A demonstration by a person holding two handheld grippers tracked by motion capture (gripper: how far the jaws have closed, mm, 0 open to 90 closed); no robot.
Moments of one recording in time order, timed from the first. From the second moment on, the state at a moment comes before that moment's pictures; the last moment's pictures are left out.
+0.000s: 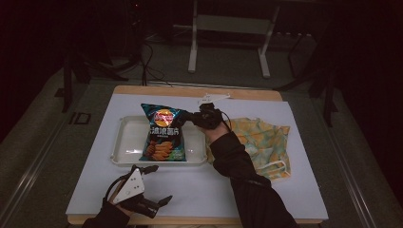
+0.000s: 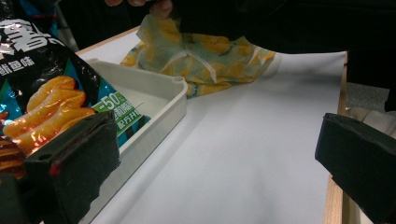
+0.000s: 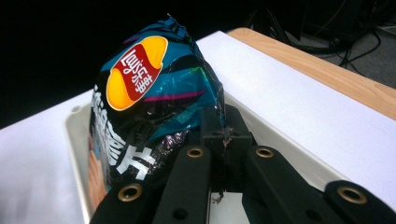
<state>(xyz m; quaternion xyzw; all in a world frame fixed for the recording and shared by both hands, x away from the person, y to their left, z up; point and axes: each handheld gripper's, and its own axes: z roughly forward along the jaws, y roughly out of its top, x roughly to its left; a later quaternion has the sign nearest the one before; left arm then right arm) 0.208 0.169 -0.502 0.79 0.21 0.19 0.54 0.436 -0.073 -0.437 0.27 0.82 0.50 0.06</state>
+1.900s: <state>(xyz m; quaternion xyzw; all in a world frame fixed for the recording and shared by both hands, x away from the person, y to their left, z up) 0.209 0.168 -0.501 0.79 0.21 0.19 0.54 0.439 -0.121 -0.381 0.33 0.82 0.44 0.13</state>
